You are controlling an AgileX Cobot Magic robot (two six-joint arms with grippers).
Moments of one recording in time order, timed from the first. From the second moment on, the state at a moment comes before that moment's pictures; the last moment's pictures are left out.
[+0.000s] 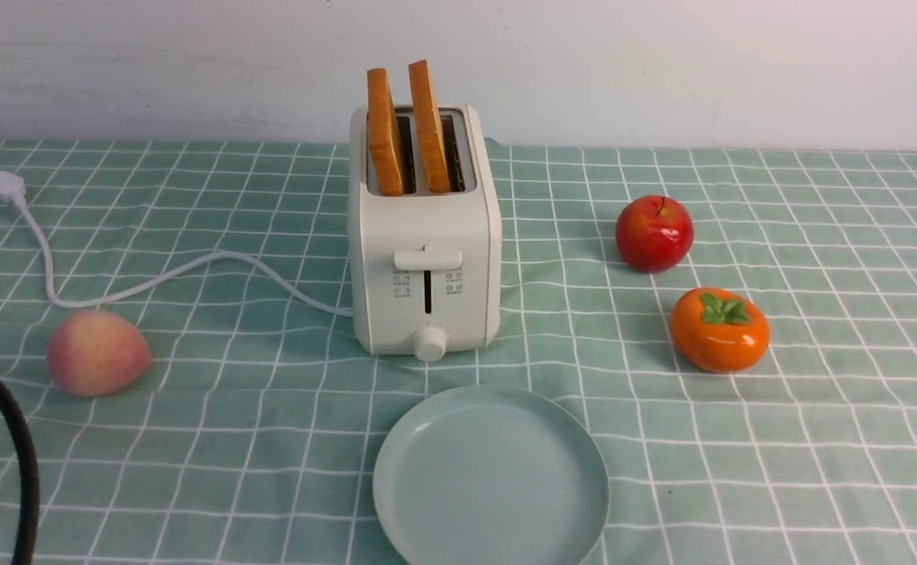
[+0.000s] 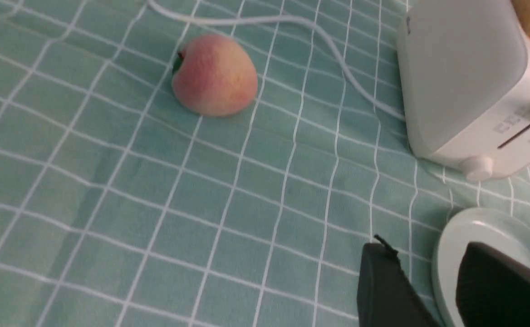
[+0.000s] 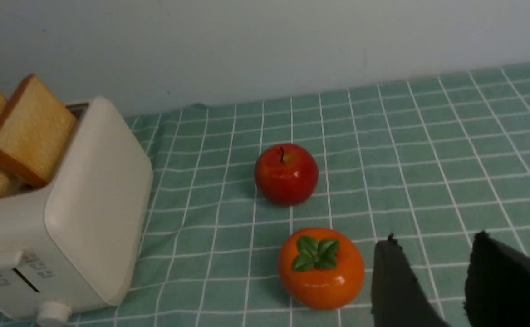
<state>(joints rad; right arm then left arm) 0.08 0.89 -0.77 0.06 0.30 0.15 -0.04 0.53 -0.59 -0.10 0.70 -0.43</state>
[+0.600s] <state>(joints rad) 0.18 1.31 -0.87 0.68 0.41 -0.05 -0.04 0.53 -0.50 -0.28 0.85 -0.43</state>
